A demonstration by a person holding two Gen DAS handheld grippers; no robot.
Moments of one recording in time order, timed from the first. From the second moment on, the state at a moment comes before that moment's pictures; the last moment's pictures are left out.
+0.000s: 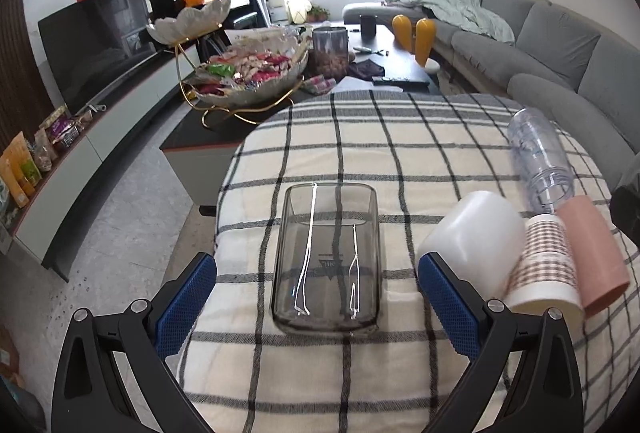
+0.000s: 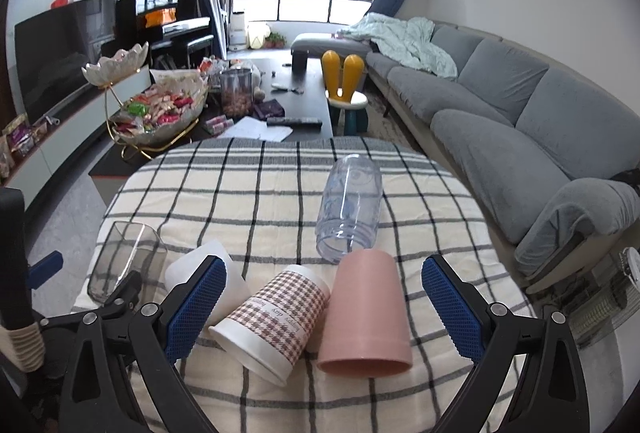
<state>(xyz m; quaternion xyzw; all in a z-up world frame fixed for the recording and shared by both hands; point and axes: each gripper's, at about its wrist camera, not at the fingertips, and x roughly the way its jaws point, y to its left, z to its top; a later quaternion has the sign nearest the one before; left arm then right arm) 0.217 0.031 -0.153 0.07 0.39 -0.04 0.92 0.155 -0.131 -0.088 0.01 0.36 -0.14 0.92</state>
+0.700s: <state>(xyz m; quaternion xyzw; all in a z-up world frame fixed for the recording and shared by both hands) 0.232 0.025 -0.176 0.08 0.42 -0.05 0.90 0.176 -0.137 -0.100 0.03 0.39 -0.14 0.91</state>
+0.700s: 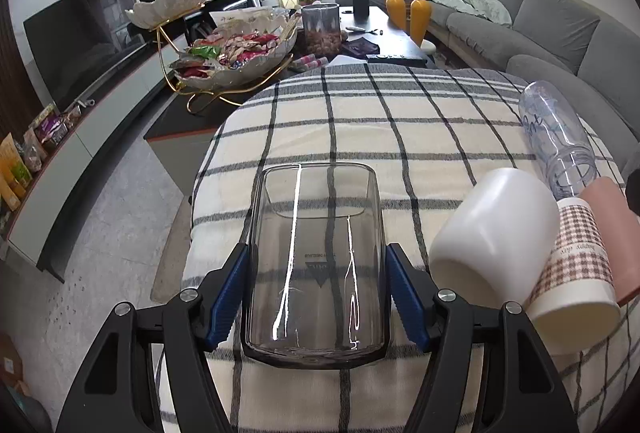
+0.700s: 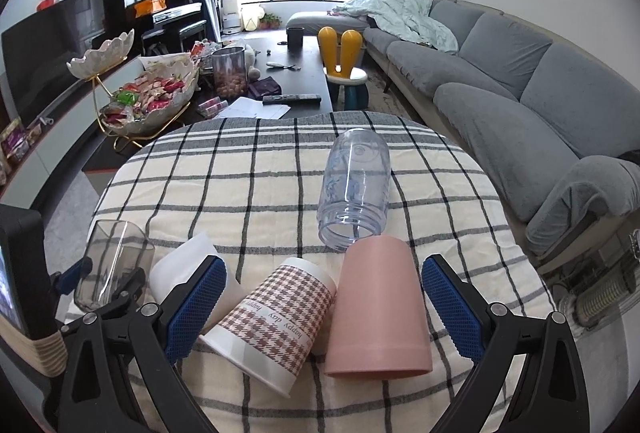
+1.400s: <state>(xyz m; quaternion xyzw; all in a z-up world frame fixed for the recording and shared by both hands) 0.101 -0.029 -0.119 0.07 0.42 -0.08 0.90 0.063 -0.200 -0.061 0.03 0.40 -0.15 0.91</state>
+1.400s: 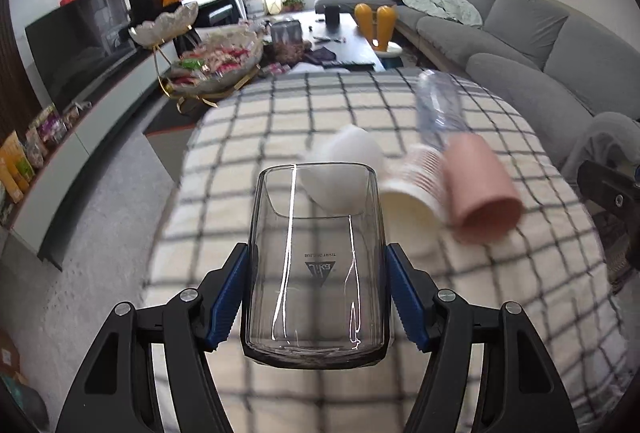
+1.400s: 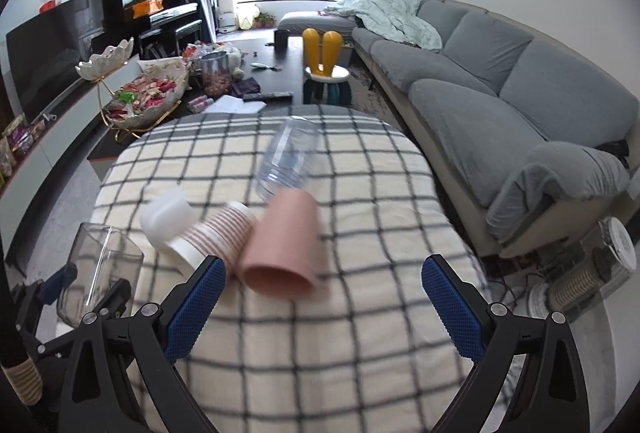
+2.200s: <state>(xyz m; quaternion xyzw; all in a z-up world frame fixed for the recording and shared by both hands) 0.044 -0.135 -0.174 0.07 0.46 -0.12 0.88 -0.010 -0.303 -0.101 0.06 0.45 -0.22 0.86</state>
